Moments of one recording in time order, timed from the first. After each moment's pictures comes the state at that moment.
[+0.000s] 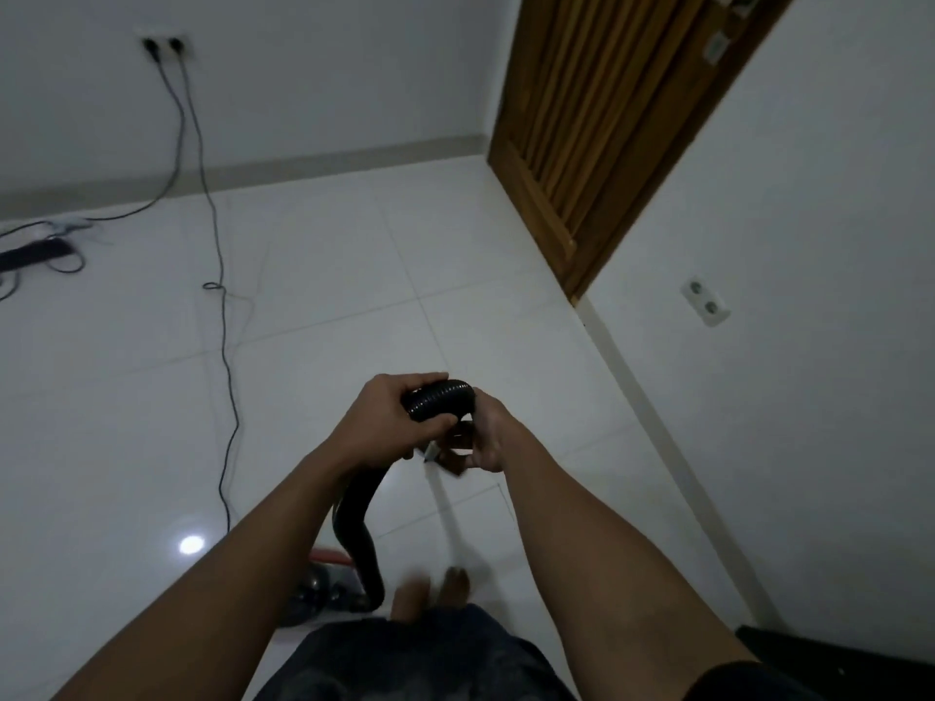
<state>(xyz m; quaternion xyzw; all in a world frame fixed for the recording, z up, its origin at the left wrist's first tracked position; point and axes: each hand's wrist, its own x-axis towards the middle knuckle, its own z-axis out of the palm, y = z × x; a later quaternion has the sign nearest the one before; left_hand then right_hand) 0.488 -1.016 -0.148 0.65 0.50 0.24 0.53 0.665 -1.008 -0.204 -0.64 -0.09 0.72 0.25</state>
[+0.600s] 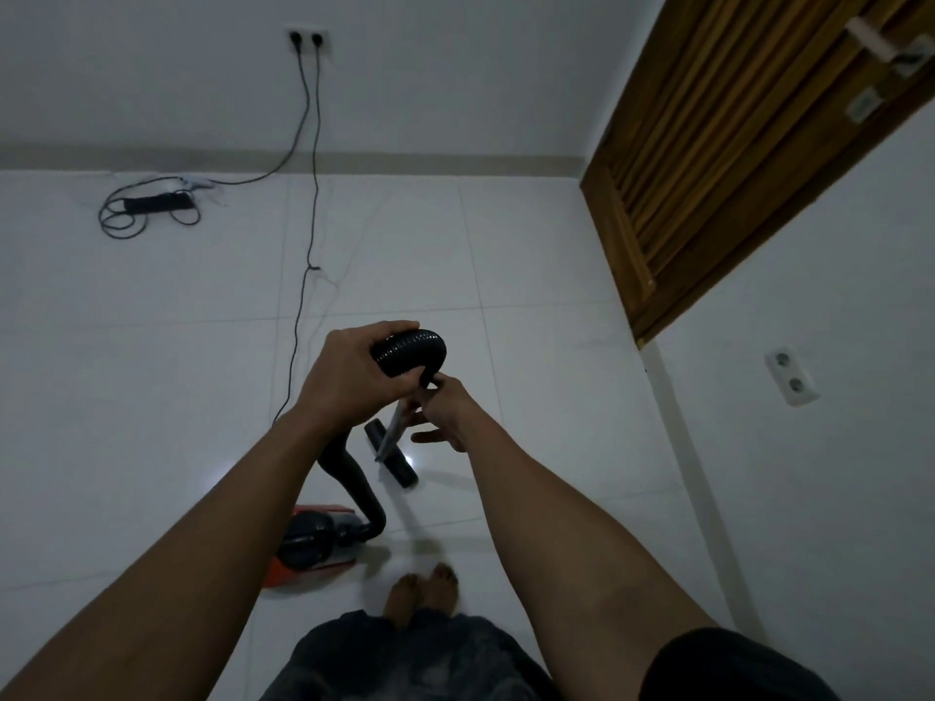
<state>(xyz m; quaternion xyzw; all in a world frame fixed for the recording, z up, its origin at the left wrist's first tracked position) 0.438 -0.988 -0.130 0.63 0.63 0.34 0.29 0.584 -0.958 -0.207 -0.60 -0.36 0.70 0.16</state>
